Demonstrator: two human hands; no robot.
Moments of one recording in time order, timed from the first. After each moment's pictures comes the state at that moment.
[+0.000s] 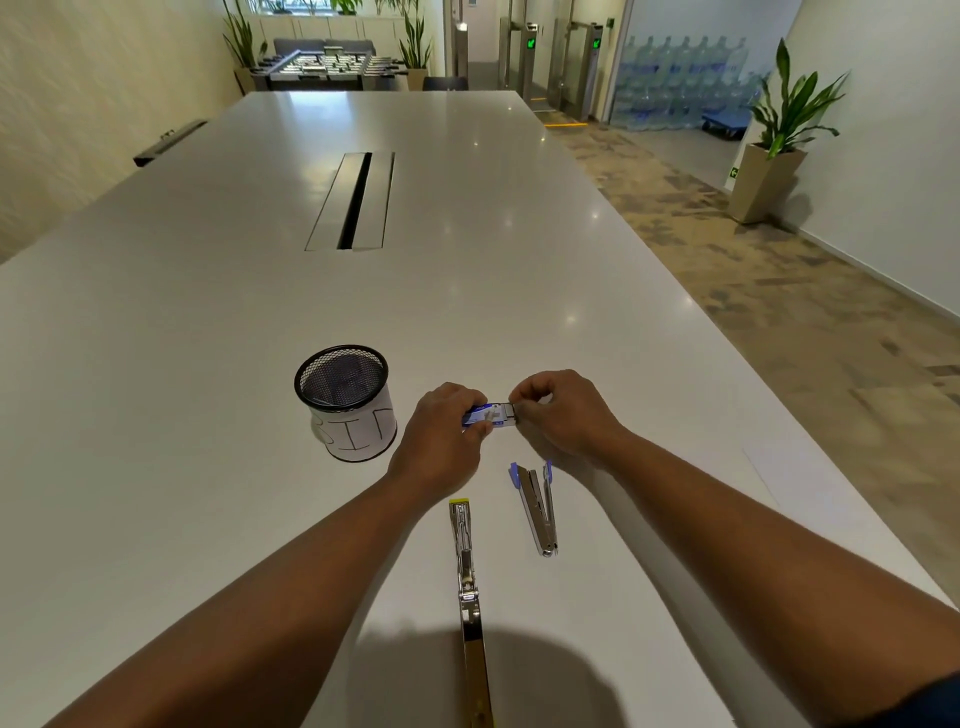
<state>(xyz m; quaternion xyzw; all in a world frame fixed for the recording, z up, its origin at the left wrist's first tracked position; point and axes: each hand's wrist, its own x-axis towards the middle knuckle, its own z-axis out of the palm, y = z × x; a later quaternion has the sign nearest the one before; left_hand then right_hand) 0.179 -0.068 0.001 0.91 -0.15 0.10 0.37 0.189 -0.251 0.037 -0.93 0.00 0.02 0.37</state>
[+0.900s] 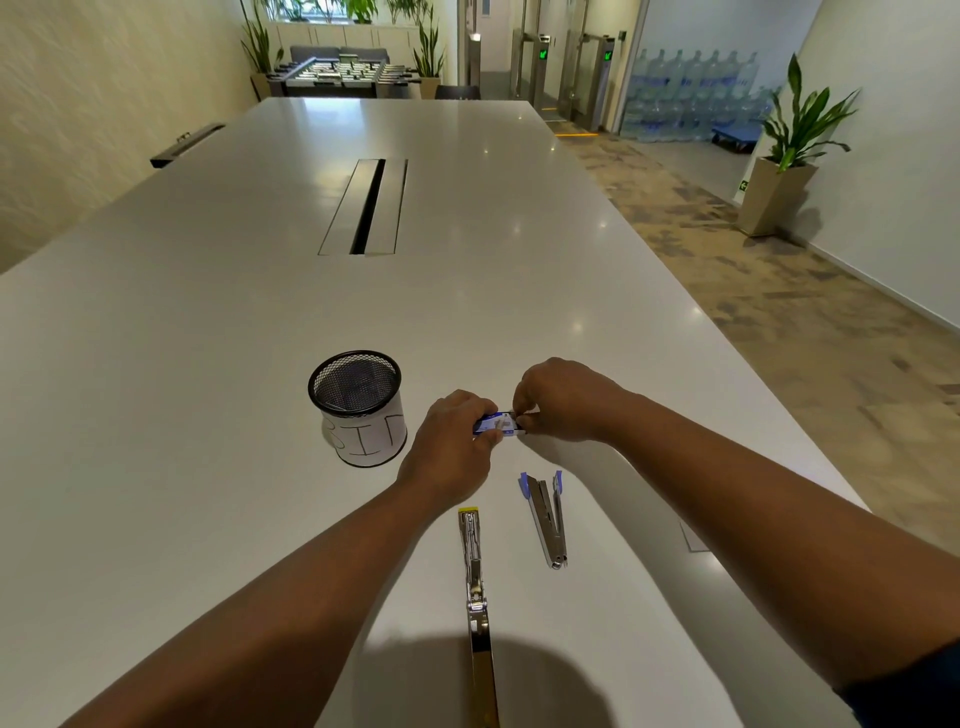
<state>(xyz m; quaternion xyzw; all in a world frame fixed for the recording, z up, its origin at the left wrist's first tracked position) 0.181 -0.067 -0.001 0.91 -0.14 0.10 0.37 0.213 -0.243 0.074 -0.97 -0.23 0.07 0.02</state>
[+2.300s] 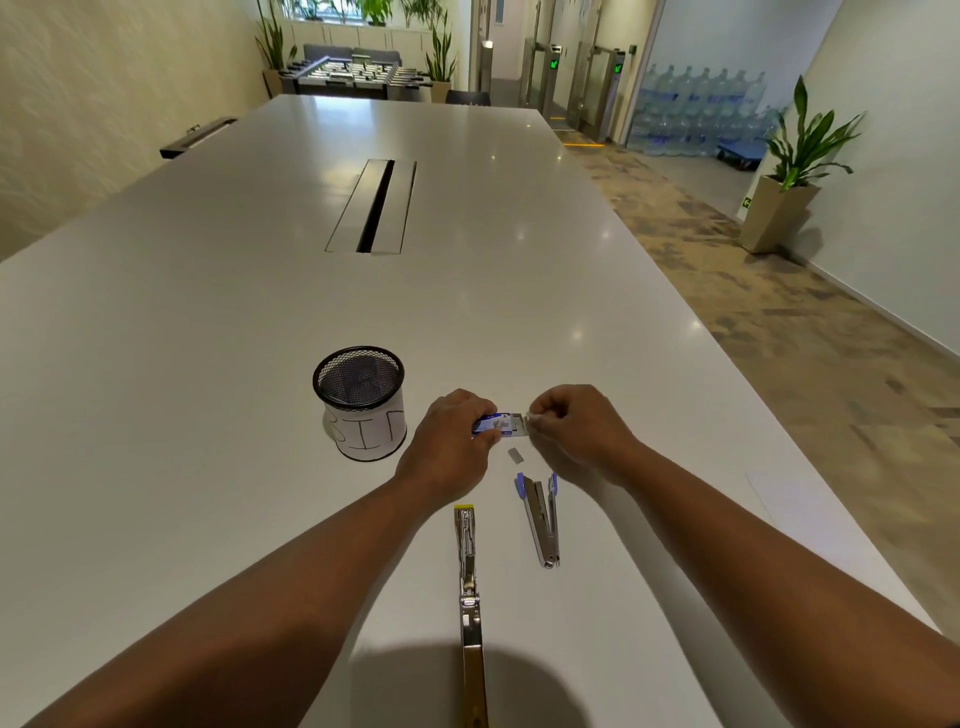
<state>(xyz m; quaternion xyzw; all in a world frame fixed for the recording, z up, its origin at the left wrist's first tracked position) 0.180 -0.067 0.000 0.91 -0.14 0.10 0.38 0.189 -0.260 0.040 -0.92 -0.02 0.01 0.39</state>
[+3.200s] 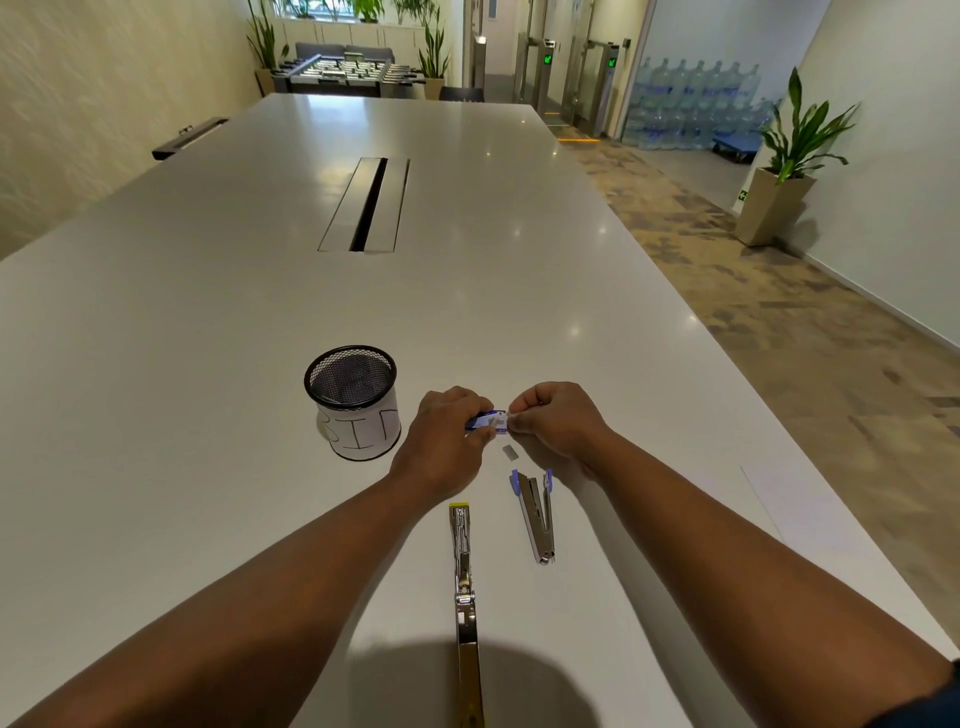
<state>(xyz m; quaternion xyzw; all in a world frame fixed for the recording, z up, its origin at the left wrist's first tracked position) 0.181 -0.067 -0.001 0.91 -0.15 0.11 0.36 0.190 -0.242 0.041 -0.87 0.06 0.06 0.48</state>
